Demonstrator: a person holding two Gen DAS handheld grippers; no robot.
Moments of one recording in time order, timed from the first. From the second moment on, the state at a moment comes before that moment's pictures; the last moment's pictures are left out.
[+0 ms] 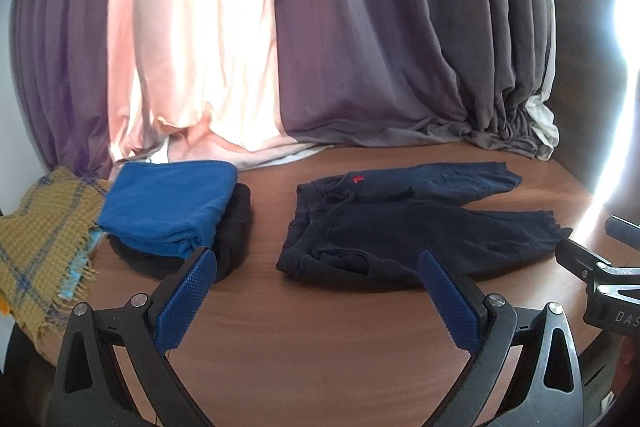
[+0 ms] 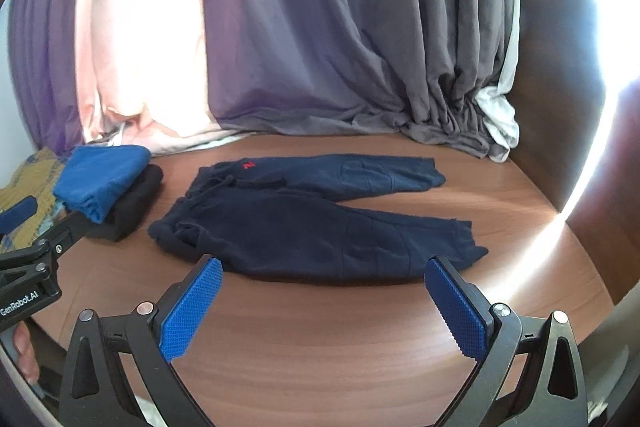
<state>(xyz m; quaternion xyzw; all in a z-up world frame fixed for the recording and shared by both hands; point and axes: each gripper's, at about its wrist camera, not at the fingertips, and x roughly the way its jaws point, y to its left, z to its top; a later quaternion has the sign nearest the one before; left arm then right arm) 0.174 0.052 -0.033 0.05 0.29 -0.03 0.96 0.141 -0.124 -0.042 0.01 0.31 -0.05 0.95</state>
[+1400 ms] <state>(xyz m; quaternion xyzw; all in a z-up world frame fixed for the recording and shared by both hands) 0.309 0.042 -0.176 0.02 0.45 -0.01 0.89 0.256 -0.194 -0.180 0.13 0.41 -0.16 0.89</state>
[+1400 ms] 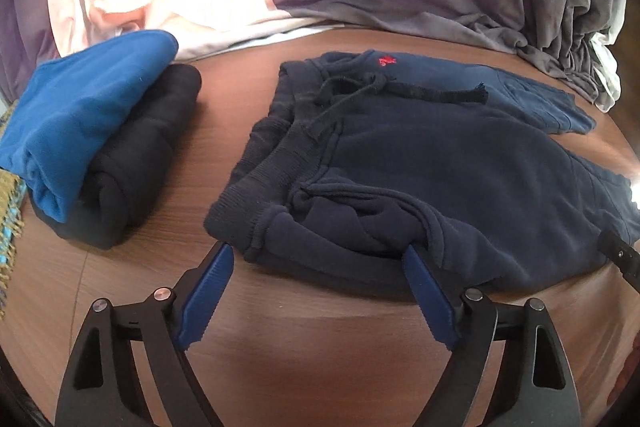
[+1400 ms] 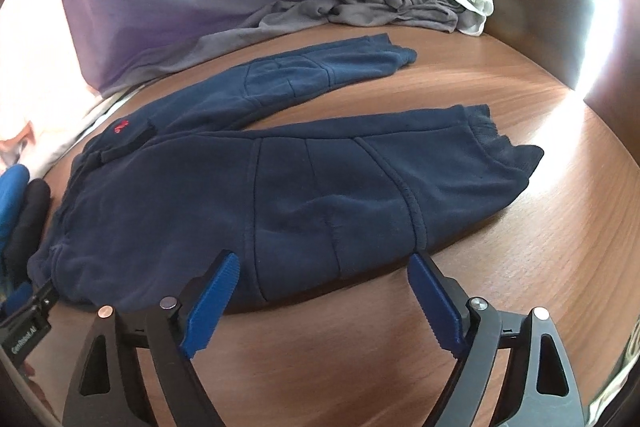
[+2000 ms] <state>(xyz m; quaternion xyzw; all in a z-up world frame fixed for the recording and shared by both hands) 0.308 0.046 -0.176 0.00 0.45 -0.04 0.89 0.272 -0.203 -0.184 0.15 0.42 -0.15 0.88</state>
